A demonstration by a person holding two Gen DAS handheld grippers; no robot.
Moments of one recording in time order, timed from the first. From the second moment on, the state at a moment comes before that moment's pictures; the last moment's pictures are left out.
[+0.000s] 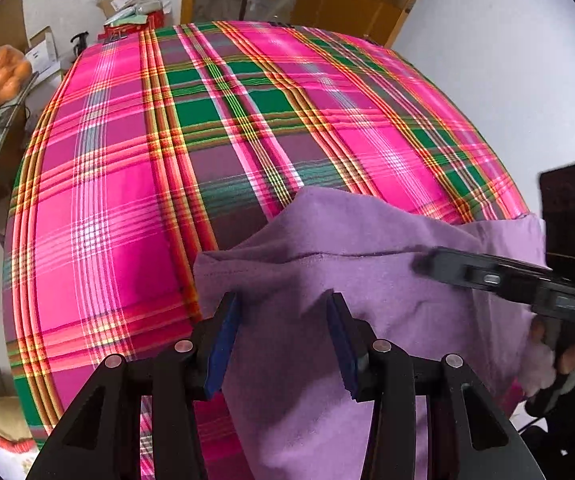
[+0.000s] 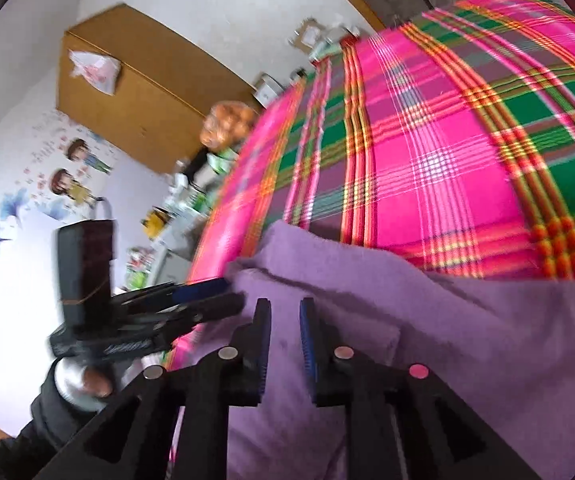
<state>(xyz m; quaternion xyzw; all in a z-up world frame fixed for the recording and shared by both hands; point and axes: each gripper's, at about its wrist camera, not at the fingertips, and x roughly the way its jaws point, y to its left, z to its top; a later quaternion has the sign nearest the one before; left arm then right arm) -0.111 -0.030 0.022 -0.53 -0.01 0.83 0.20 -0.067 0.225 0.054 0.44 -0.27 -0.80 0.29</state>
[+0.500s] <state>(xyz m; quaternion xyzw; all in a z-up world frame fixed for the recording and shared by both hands) -0.092 -0.034 0.055 -0.50 -0.02 0.85 0.18 0.012 0.354 0.033 0.42 -0.34 -0.82 0.17</state>
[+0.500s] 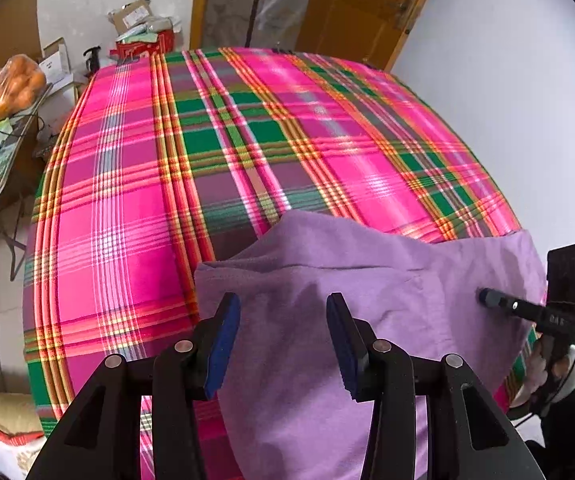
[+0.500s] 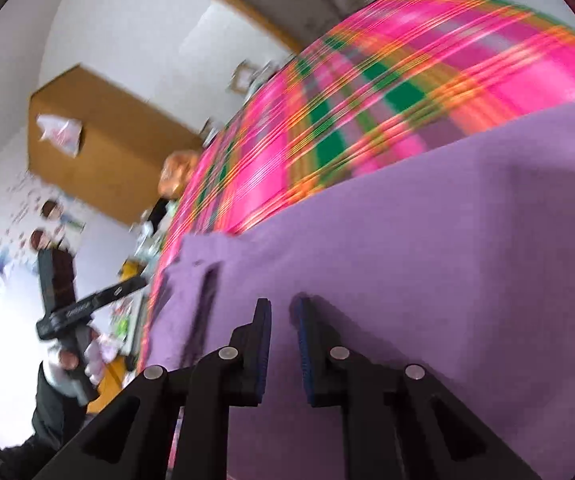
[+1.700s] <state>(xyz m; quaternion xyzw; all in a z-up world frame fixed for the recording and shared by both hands) -0.066 0.023 0.060 -0.49 0.01 0.84 0.24 0.155 0.645 -0.041 0.29 -0.70 -0.65 -0.07</state>
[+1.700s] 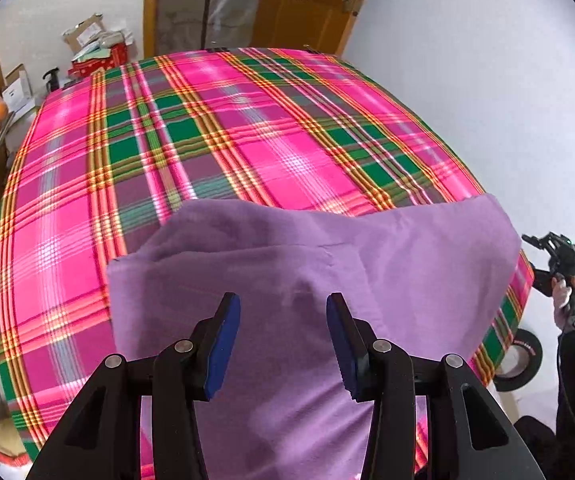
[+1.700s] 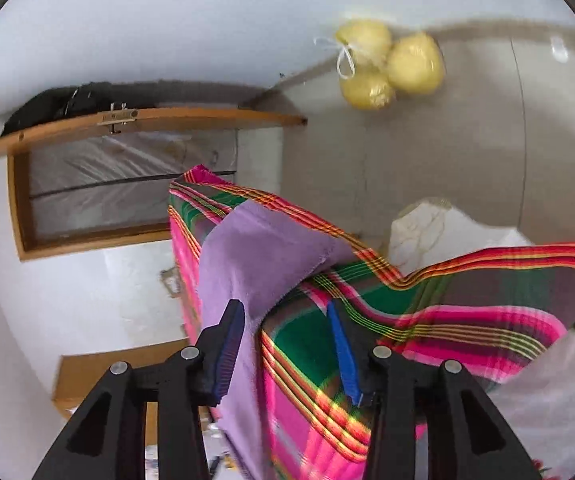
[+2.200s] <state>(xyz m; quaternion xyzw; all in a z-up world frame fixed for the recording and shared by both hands) -0.057 0.039 0.056 -0.50 0.02 0.83 0.26 0.096 0.649 -0.069 0.24 -0.73 -0.64 -0.02</state>
